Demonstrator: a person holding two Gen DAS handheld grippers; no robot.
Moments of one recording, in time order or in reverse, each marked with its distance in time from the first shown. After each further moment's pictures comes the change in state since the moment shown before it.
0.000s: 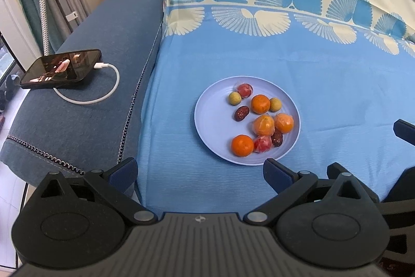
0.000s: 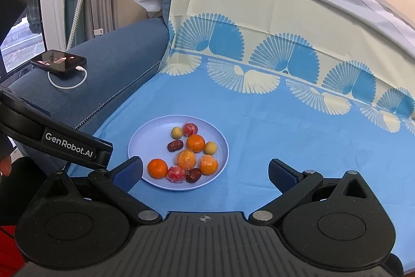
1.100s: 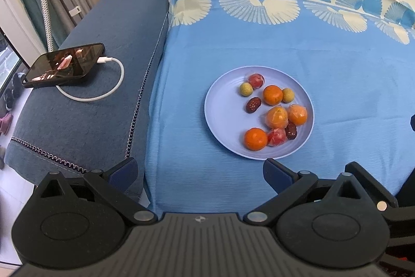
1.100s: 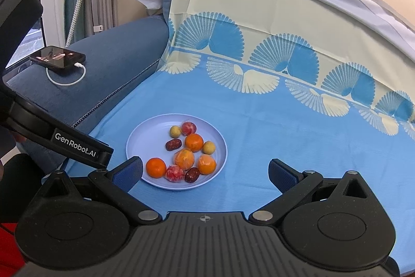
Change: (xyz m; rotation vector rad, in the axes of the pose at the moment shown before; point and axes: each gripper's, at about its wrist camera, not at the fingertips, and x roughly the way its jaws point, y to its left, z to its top) left arm 0.016 0.003 0.004 0.020 0.051 0.047; right arm 0.003 0.004 0.001 -0.013 0.009 -0.011
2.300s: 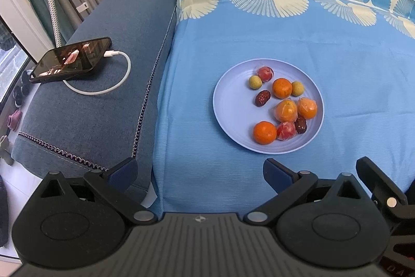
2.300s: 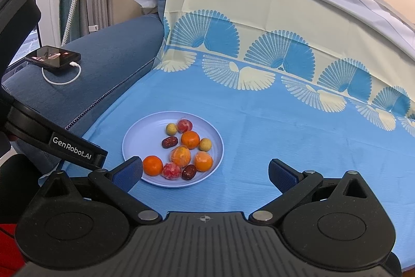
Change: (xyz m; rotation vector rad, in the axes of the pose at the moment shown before) left arm 0.004 -0.003 -0.002 0.005 0.028 0.053; right arm 0.002 -0.001 -0.001 0.015 0.007 -0.017
